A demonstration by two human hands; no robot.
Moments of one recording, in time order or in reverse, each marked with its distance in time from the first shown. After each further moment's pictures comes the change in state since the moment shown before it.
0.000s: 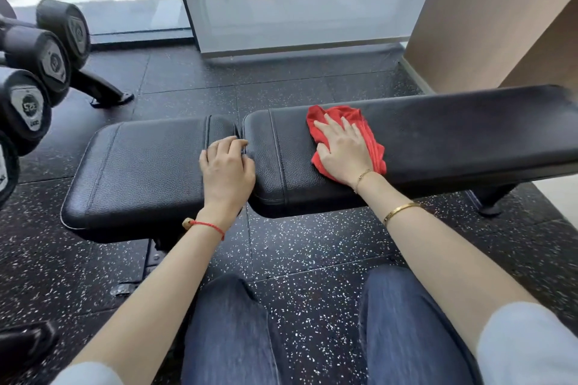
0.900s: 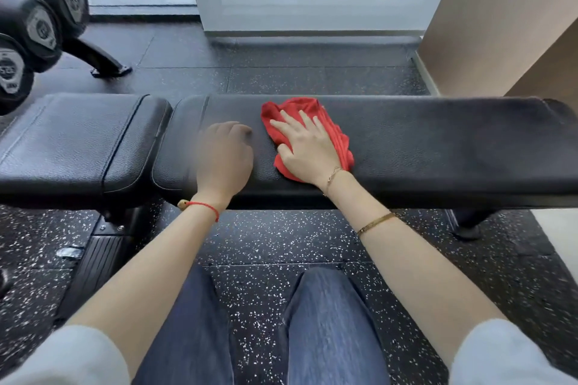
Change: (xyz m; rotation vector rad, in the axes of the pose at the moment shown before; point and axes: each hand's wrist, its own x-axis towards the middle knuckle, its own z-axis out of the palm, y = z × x) left_hand -0.008 0.139 0.086 0.092 0.053 -0.038; right_hand 0.002 0.101 -0.029 0.076 -0.113 -0.308
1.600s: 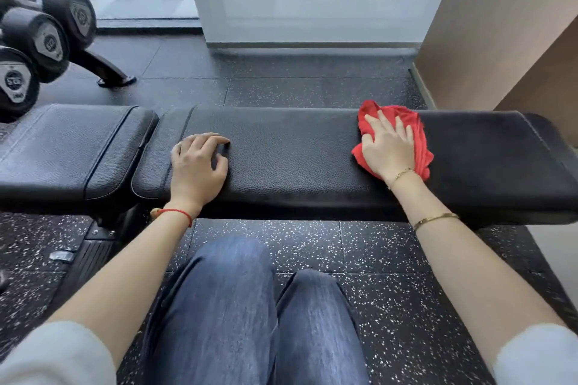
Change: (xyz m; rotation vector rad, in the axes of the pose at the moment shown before) left_hand 0.000 0.000 -0.002 -0.003 0.006 0.007; right_hand -0.025 0.164 -0.057 -0.046 0.118 0.451
